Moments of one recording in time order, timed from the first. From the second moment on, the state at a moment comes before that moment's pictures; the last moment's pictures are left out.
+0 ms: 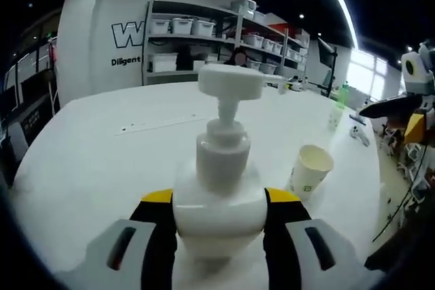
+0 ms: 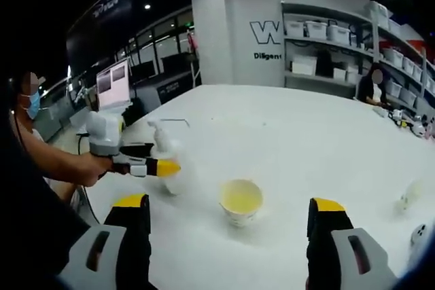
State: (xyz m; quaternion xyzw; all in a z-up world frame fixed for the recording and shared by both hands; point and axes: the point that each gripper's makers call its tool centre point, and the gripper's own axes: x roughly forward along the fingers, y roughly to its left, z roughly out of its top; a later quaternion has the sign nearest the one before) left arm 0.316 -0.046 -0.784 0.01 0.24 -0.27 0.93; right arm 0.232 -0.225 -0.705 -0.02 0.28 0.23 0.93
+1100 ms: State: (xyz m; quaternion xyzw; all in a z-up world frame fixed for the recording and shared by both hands) left arm 0.314 -0.112 -0.788 0.04 0.26 -0.36 0.89; right arm 0.252 -0.210 -0.674 -0.06 0.27 0.31 0.91
